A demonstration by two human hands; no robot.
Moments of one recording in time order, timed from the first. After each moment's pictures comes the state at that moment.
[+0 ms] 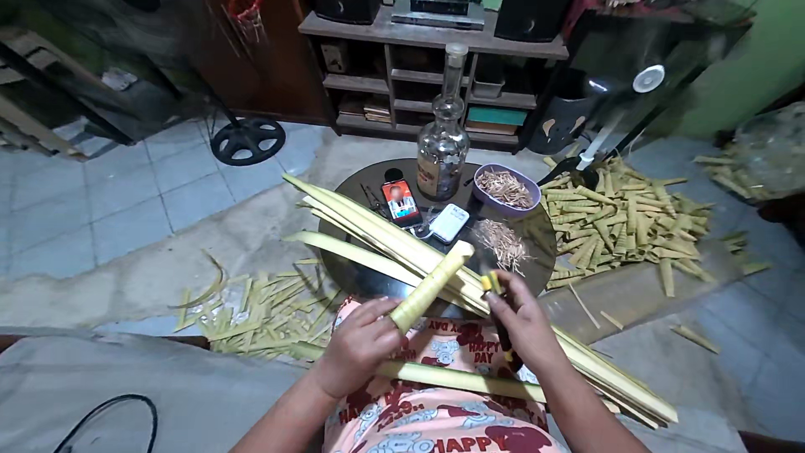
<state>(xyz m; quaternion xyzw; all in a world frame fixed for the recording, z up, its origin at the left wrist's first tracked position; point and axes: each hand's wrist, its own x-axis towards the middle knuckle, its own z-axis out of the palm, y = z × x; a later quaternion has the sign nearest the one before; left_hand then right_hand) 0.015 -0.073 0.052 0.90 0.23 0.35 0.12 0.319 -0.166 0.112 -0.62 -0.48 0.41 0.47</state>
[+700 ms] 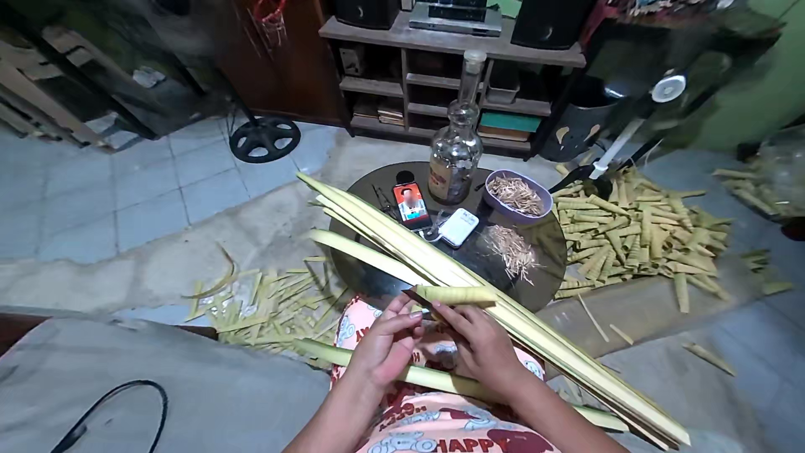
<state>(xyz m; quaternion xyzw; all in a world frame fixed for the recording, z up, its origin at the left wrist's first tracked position) 0.067 -0.093 0.053 0.19 0.28 0.46 0.82 0.277 -0.161 0.053 -0.60 -0.73 0.17 0.28</state>
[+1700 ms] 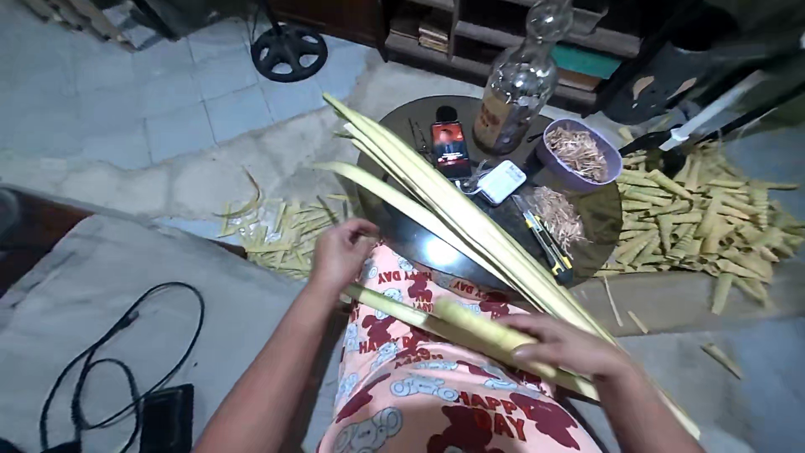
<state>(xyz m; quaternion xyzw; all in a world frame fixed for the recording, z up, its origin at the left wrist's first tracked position) 0.000 -0.072 0.082 0.68 0.62 0.26 0.30 0.371 -0.197 0.086 -0.46 -0.57 0.65 0.18</state>
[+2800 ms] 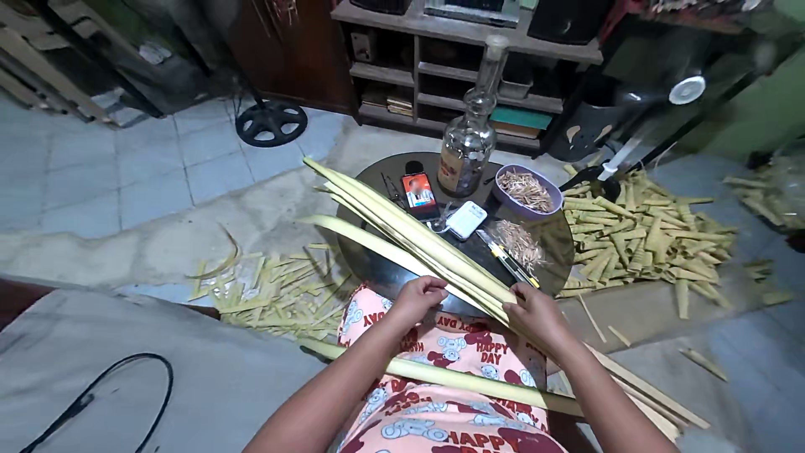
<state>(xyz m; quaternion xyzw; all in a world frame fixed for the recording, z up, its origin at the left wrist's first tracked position) 0.102 -0.039 -0.008 0.62 0.44 0.21 0.62 0.386 -0.145 0.060 -0.76 -0.57 0.29 0.10</state>
